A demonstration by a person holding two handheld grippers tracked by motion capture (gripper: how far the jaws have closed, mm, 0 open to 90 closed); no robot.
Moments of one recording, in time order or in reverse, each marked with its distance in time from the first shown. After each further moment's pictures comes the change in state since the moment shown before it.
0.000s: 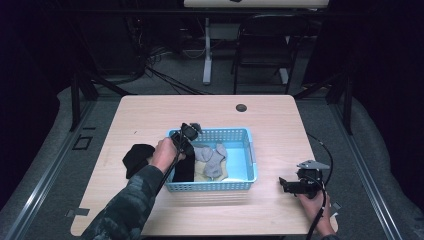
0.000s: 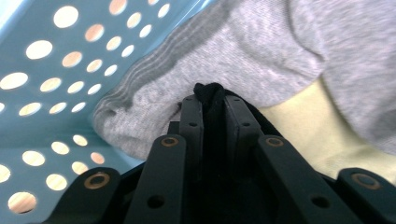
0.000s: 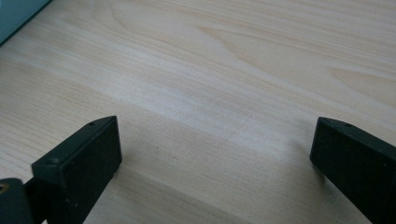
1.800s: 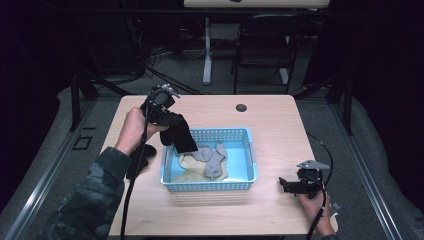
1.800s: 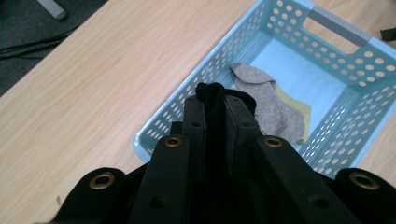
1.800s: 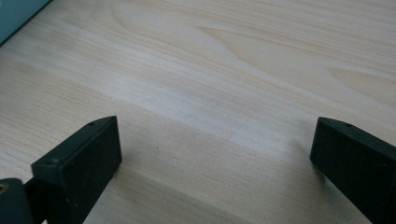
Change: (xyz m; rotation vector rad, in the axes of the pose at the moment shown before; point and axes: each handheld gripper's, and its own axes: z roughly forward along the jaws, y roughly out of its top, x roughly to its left) left arm 0.026 -0.016 -0.175 -0.329 -0.032 0.064; right arm 0.000 0.000 0.000 0.001 -0.001 0.001
